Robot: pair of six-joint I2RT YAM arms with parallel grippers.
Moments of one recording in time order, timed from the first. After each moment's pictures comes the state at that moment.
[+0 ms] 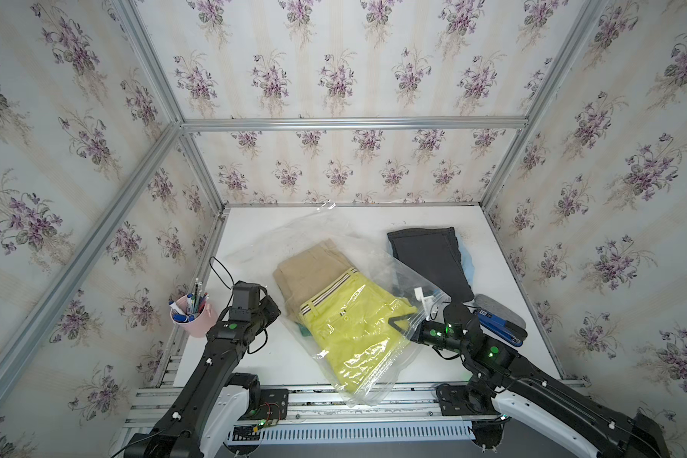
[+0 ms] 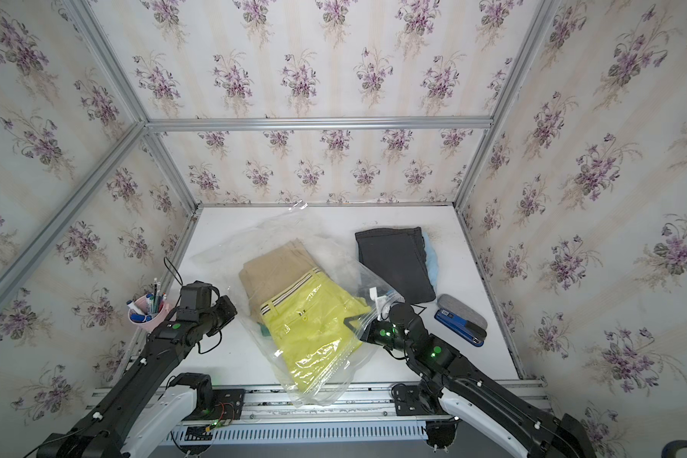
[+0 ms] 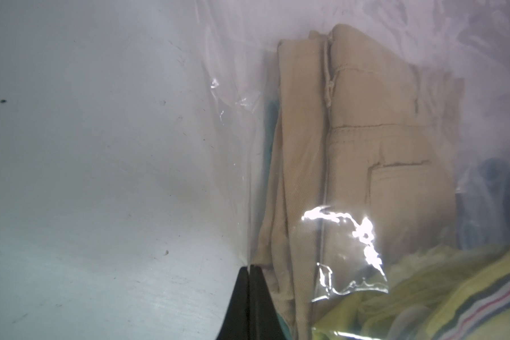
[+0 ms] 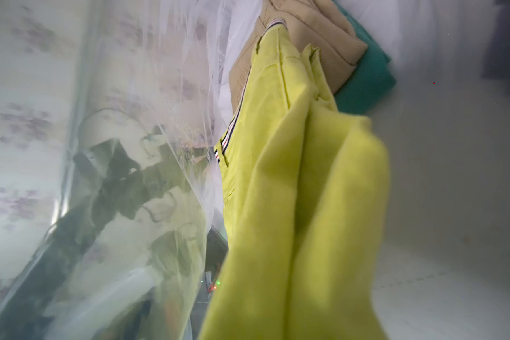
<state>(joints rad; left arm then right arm) -0.04 0.86 0.44 -0.50 0.06 -0.75 0.77 0.60 0.29 -0.13 -0.31 1.03</state>
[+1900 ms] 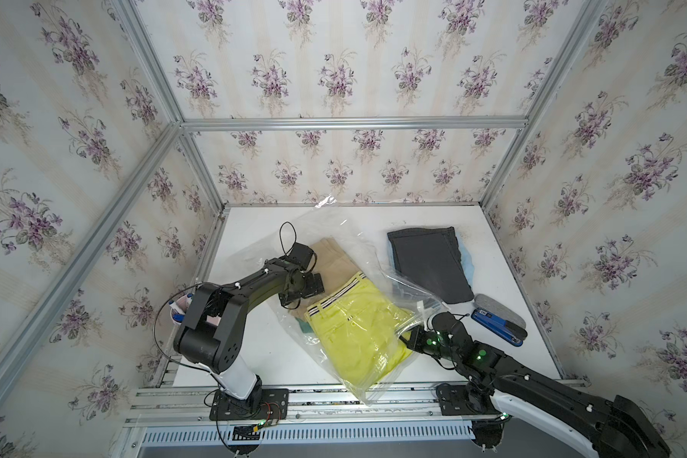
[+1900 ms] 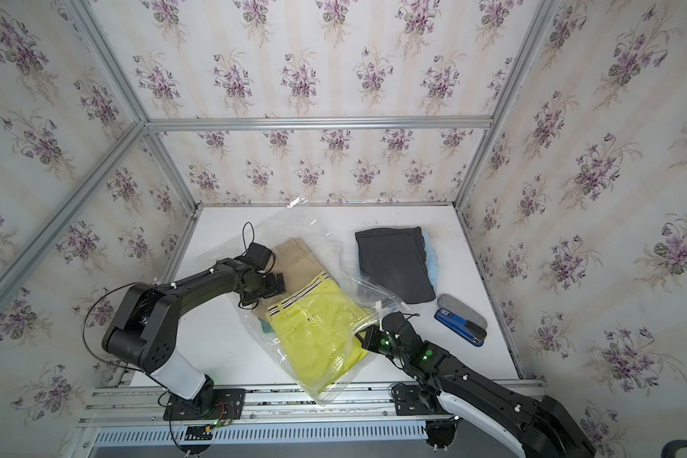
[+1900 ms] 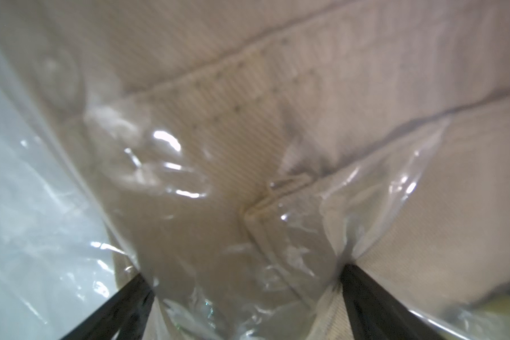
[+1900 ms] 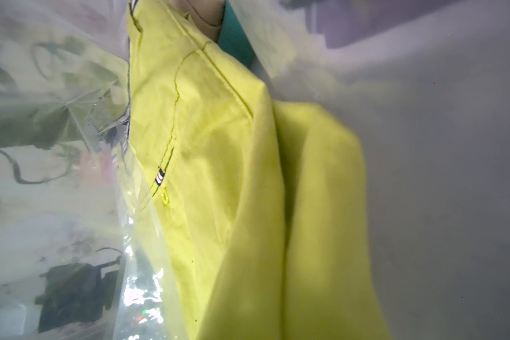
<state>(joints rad) -0.32 1.68 1.00 -0.60 0.01 -0.66 0.77 0.77 0.14 0.00 -0.17 1.01</state>
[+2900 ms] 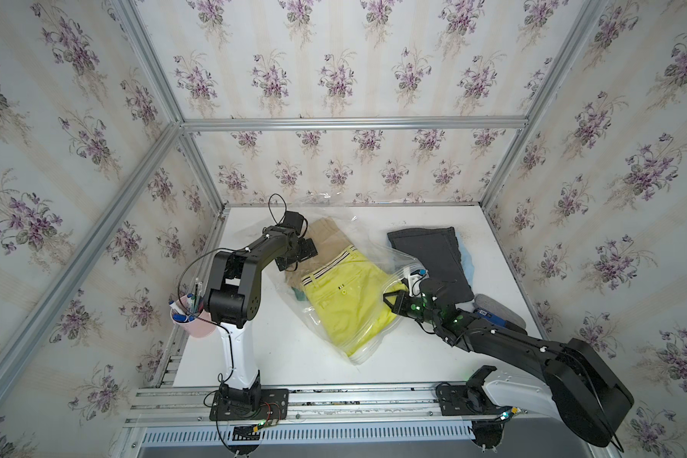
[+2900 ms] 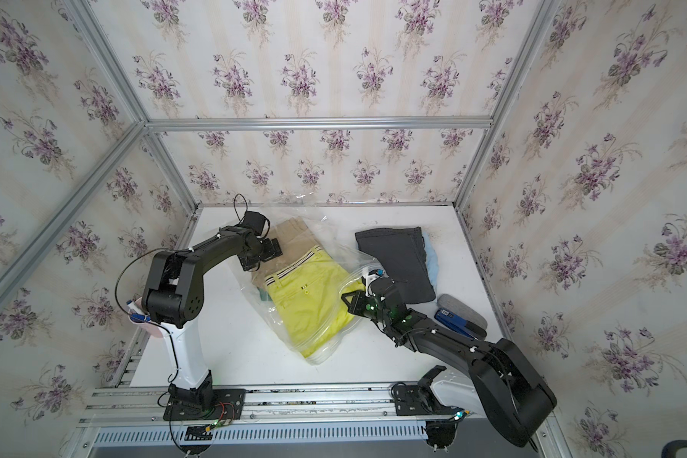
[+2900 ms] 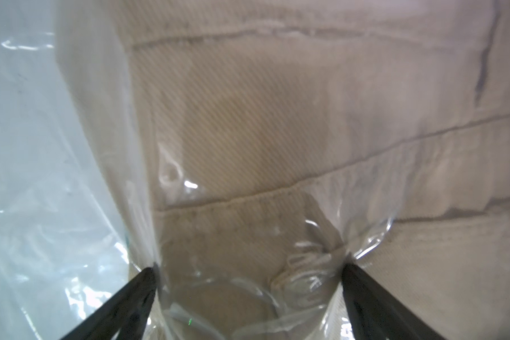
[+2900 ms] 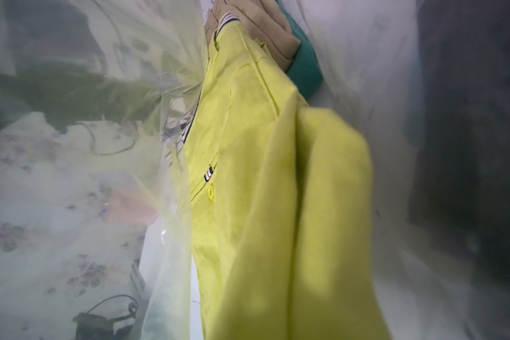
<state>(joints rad) -0.17 2.02 1.44 -0.62 -0.02 -0.61 0.63 1.18 0.40 0.25 -0.24 0.86</state>
